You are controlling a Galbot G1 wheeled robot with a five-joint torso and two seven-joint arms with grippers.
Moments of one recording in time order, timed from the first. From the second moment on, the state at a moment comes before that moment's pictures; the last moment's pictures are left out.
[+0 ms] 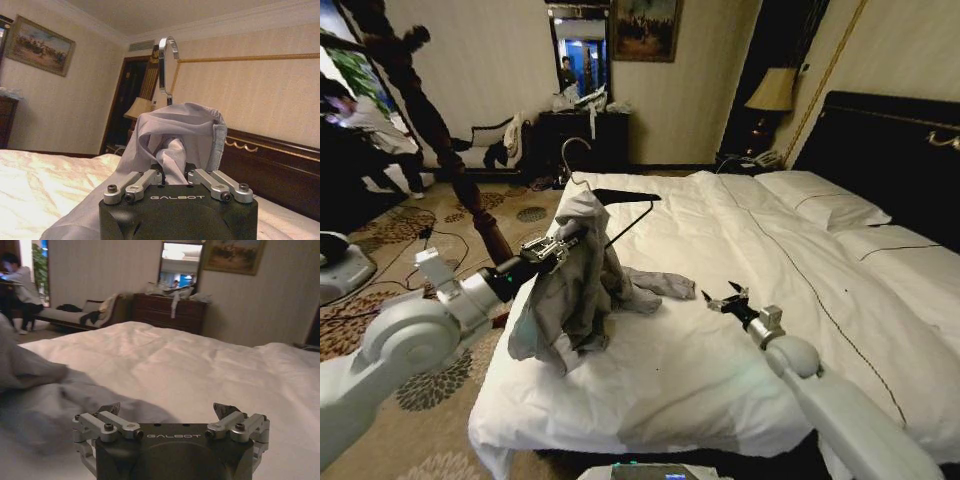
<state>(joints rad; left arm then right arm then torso) 1.11 -0.39 -0.53 -2.28 -1.49 0.14 0.04 -1.22 0.85 0.37 1.81 0.53 -0.11 -0.05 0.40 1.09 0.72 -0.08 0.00</state>
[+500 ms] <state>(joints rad) 1.16 -0.38 -0.62 -2.29 -1.54 0.14 0.05 -0.93 0.93 0.01 1.65 0.48 -0.10 -0.06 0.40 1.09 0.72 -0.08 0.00</state>
